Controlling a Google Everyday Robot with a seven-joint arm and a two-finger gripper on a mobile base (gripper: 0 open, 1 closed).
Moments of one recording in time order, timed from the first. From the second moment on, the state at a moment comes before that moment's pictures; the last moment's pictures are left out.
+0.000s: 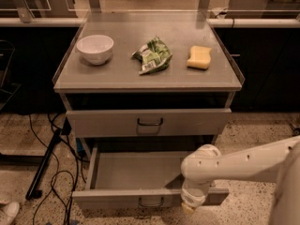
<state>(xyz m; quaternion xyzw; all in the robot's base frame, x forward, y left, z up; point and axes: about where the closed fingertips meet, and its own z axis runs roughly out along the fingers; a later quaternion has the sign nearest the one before) 0.386 -0.156 0.427 0.44 -0.89 -0.05 0.07</state>
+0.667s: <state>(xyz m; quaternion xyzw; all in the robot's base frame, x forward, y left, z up) 0.411 -0.138 0.402 0.43 -0.90 -0.05 0.06</state>
